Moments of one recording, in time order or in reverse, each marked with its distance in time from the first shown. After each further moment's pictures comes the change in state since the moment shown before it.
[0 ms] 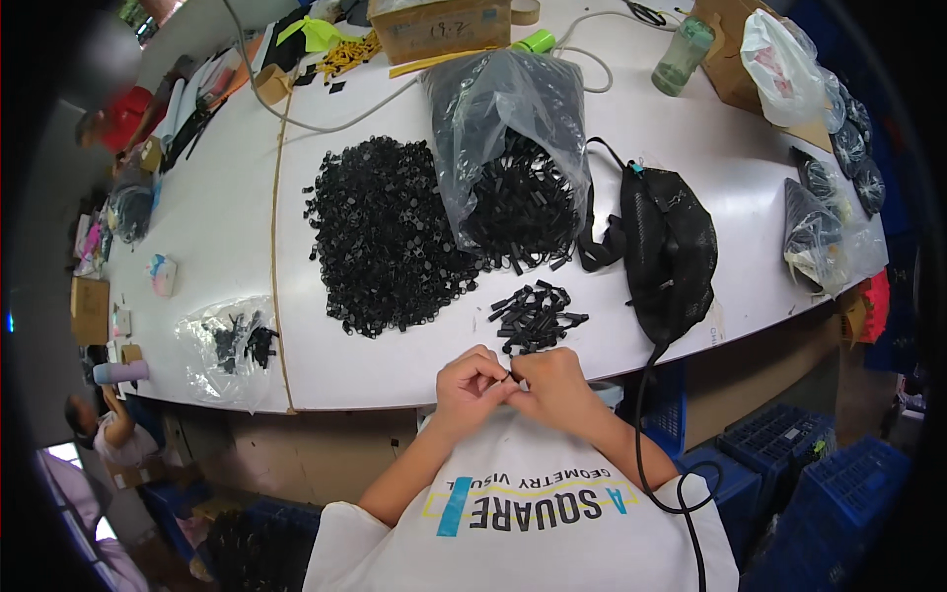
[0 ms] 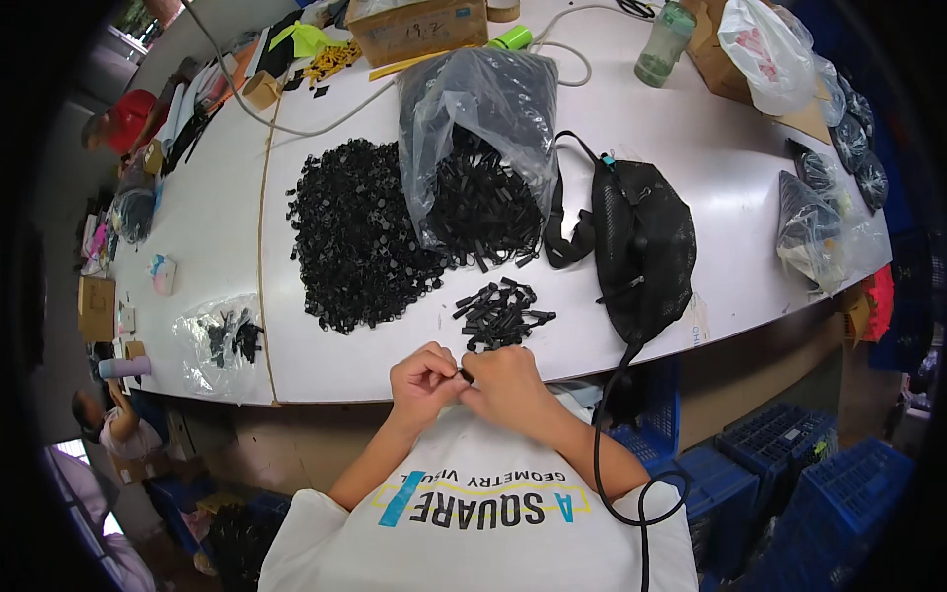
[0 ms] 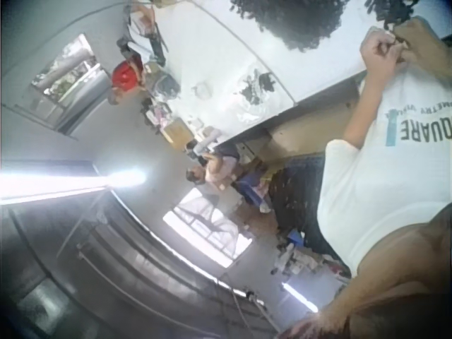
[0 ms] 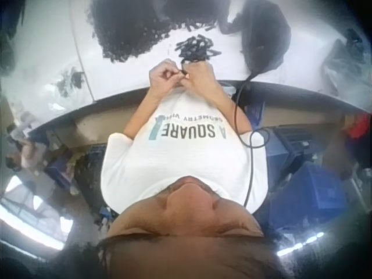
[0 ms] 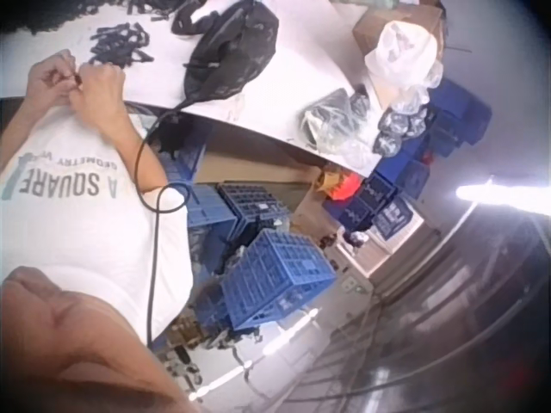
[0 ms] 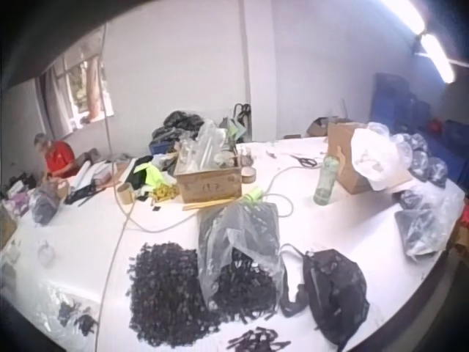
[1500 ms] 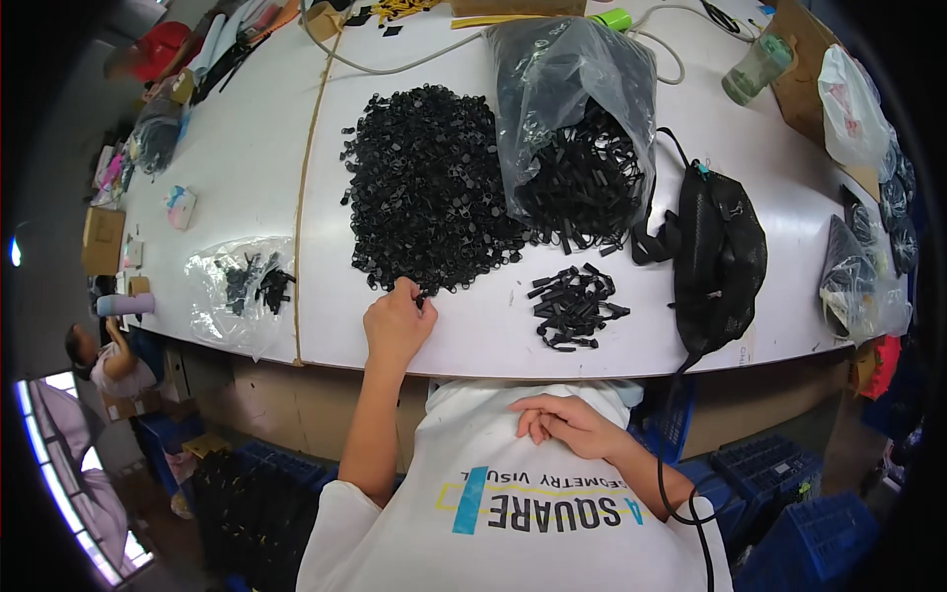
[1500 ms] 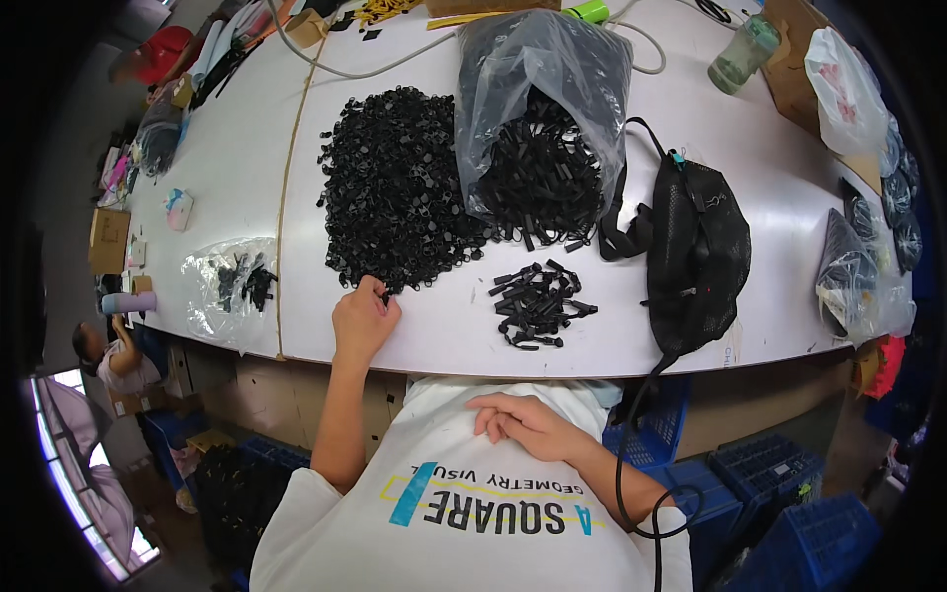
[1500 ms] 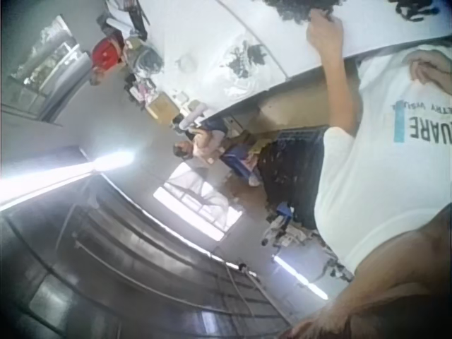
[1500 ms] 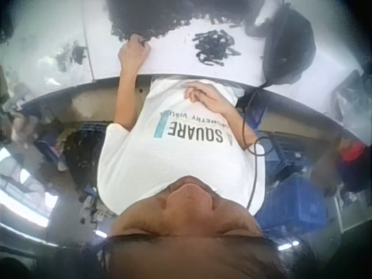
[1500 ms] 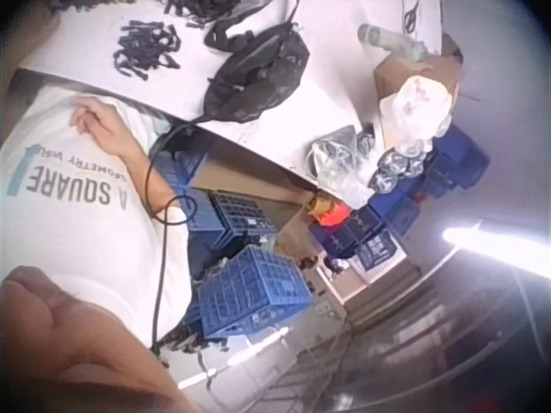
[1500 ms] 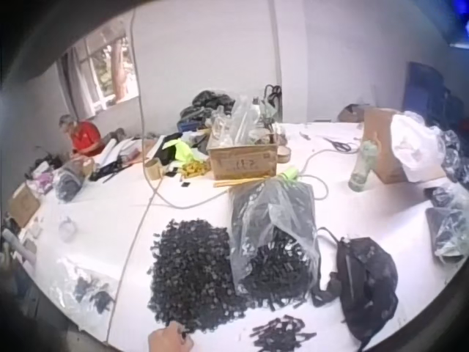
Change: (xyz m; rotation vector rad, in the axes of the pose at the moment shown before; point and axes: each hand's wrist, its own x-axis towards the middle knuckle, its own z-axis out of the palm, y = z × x) left_hand 0.009 0.001 -0.115 1.422 0.313 -0.296; right_hand -0.059 0.016 0.029 1.055 -0.513 0.287
